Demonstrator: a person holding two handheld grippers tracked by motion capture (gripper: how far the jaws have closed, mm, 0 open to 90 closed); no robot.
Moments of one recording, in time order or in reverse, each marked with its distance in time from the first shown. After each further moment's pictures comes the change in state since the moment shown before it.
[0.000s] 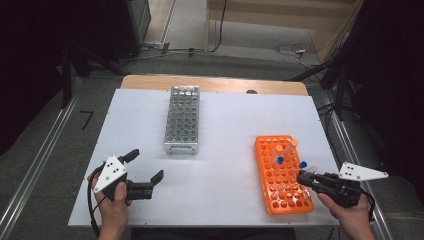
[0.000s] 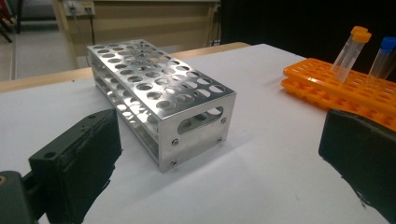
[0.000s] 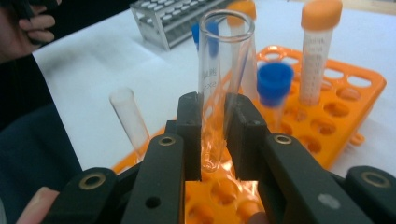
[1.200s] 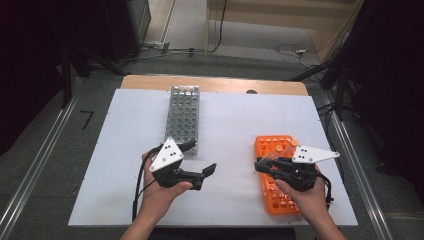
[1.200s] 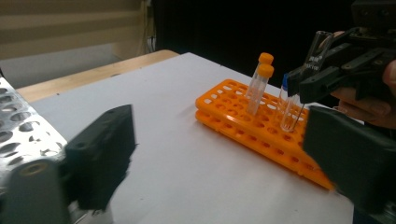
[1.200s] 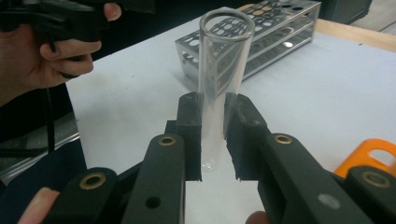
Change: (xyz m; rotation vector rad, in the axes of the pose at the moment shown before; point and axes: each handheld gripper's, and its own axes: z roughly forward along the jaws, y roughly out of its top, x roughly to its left) left arm -0.081 0.063 0.077 0.059 -0.240 0.026; right arm 0.056 0.063 0.083 -0.001 0.101 -0.069
